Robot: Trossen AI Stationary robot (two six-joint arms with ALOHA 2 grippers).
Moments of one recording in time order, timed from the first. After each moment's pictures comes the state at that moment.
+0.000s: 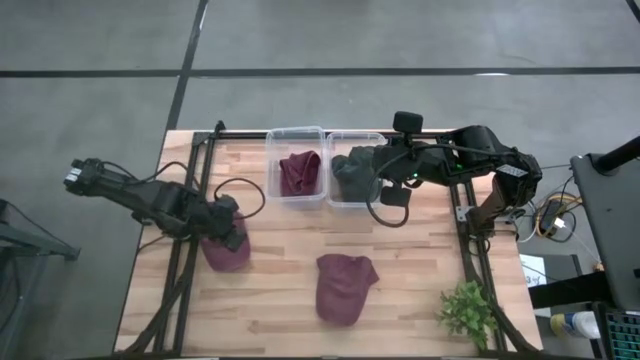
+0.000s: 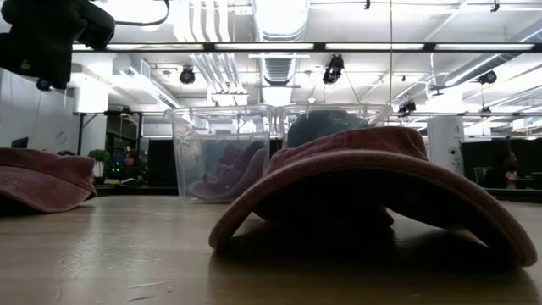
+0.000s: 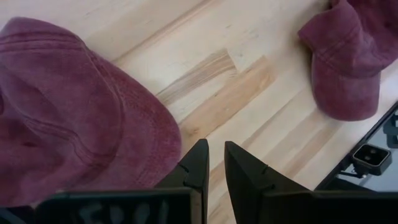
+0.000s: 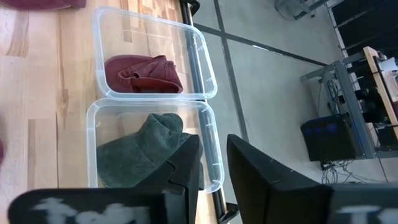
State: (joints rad) left arm -0.30 0.89 0.86 -1.04 -0.03 -1.30; right arm 0.14 1.72 2.35 -1.57 0.65 -0.08
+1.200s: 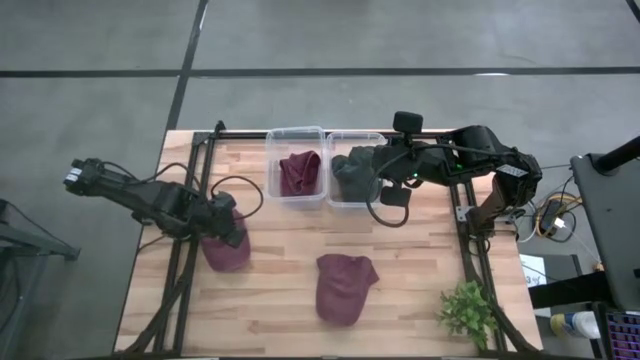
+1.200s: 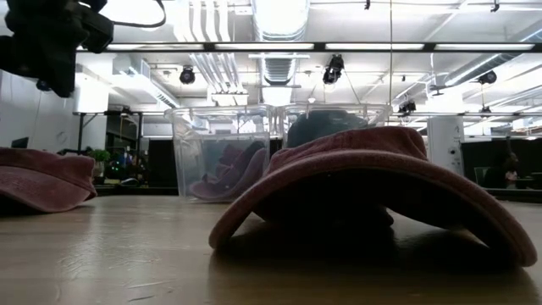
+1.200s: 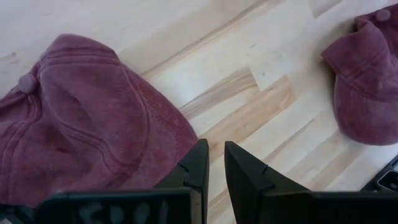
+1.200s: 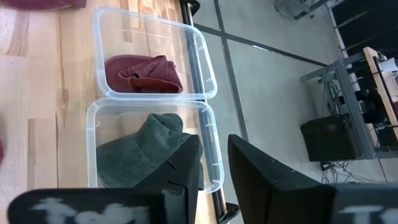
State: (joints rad) left arm -0.30 0.89 0.86 -1.09 -0.12 -1.34; right arm 0.14 1.72 2.35 -1.57 0.65 -0.08
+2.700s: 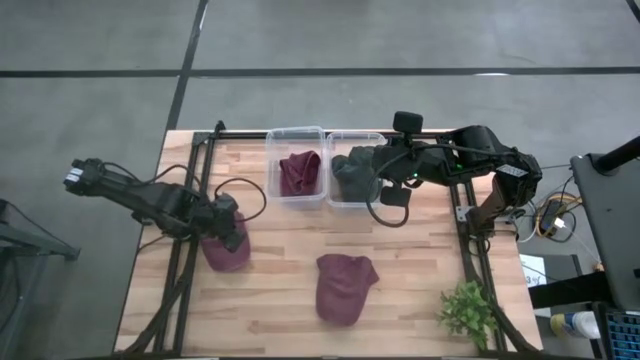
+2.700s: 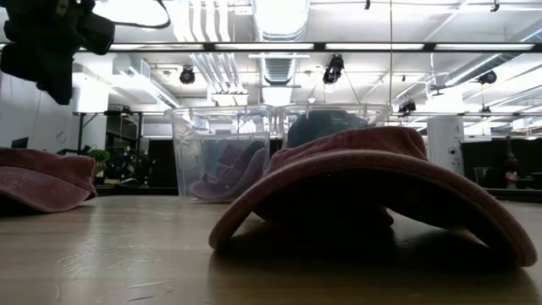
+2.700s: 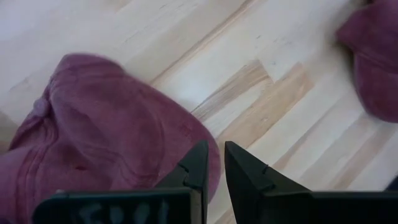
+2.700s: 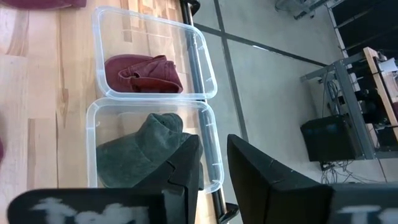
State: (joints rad) left arm -0.30 0.89 0.83 -1.09 -0.12 -1.19; right arm 0.14 1.72 2.35 -1.57 0.65 -0.08
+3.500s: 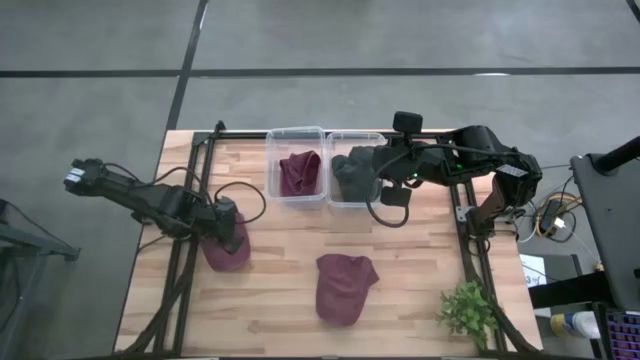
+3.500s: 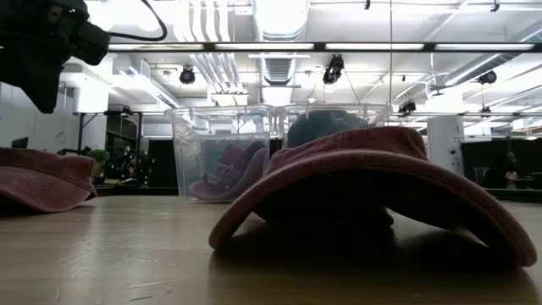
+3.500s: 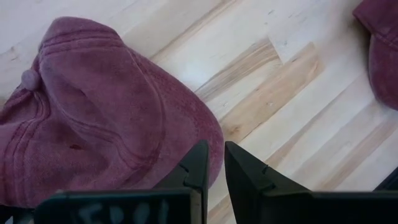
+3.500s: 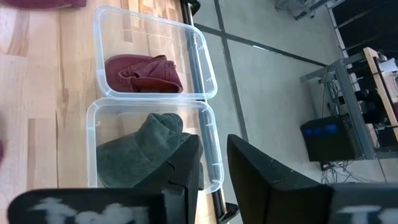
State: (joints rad) left arm -0.30 0.89 0.80 -1.09 -0.05 -1.23; right arm 0.14 1.72 2.35 -1.57 0.65 -0.08
